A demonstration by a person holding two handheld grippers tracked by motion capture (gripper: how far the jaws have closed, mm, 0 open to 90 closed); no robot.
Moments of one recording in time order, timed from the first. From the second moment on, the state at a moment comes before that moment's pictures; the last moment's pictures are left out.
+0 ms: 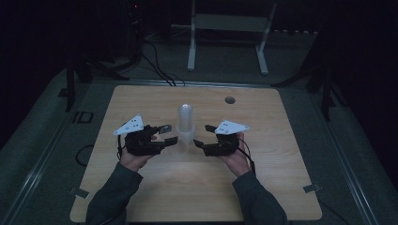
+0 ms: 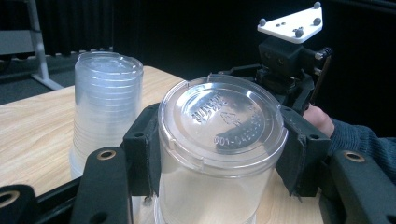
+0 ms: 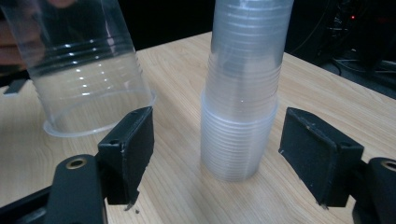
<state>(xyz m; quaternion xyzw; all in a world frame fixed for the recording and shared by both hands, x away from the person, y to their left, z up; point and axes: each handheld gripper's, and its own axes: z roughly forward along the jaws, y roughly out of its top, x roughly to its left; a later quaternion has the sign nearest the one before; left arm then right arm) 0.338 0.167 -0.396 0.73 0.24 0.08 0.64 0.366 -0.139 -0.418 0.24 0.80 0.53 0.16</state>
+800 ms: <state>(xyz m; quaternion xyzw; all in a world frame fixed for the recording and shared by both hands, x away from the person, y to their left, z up) 0.339 0.174 -0.408 0.70 0.26 0.04 0.67 0.366 -0.142 -0.406 0.23 0.77 0.58 0.12</state>
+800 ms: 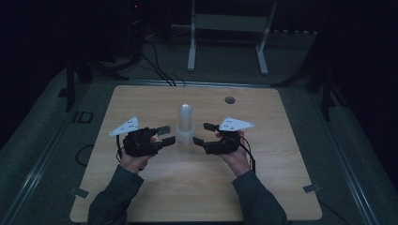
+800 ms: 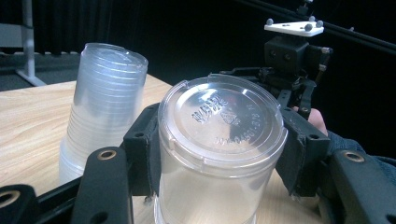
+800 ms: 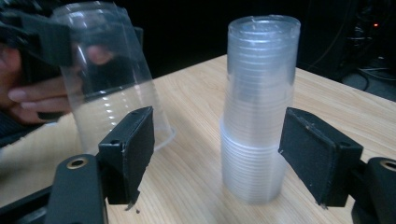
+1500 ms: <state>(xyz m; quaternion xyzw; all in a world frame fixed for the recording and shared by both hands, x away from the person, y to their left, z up) 0.339 0.175 -0.410 0.68 0.26 0.03 0.68 0.364 -0.131 -0.405 0.21 0.75 0.62 0.05</state>
